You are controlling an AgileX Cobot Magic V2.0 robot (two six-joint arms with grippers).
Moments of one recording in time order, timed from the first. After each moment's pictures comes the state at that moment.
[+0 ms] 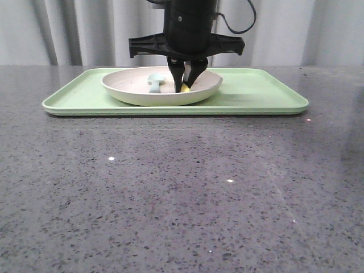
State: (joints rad) left arm 0.03 0.46 -0.56 -0.11 0.76 -0.05; right arm 0.63 2.13 -1.94 -0.19 0.95 0.55
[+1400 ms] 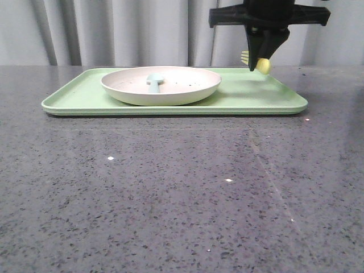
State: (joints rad) left arm 0.03 0.46 -0.56 -0.11 0.76 -0.05; right arm 0.40 1.97 -1.82 -0.13 1.05 0.45
